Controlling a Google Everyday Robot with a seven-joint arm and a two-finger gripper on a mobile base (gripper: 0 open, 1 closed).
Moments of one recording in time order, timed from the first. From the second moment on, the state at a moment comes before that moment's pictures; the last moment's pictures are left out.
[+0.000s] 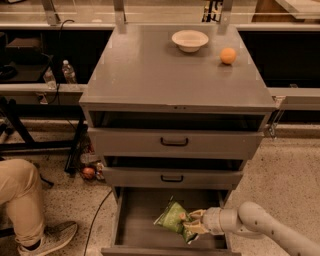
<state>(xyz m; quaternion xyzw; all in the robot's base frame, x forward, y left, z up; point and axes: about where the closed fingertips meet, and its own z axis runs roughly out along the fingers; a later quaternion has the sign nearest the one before) 0.477 -0.123 0.331 -0.48 0.74 0.32 0.35</state>
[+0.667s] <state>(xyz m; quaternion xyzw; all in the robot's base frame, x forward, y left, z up) 0.448 -0.156 0.449 -0.49 0.69 0.26 0.46</state>
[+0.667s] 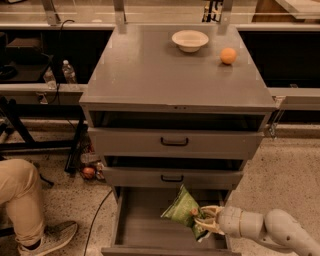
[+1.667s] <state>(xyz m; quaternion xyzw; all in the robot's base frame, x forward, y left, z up) 0.475 -0.154 0.517 -0.52 0.65 0.25 0.49</state>
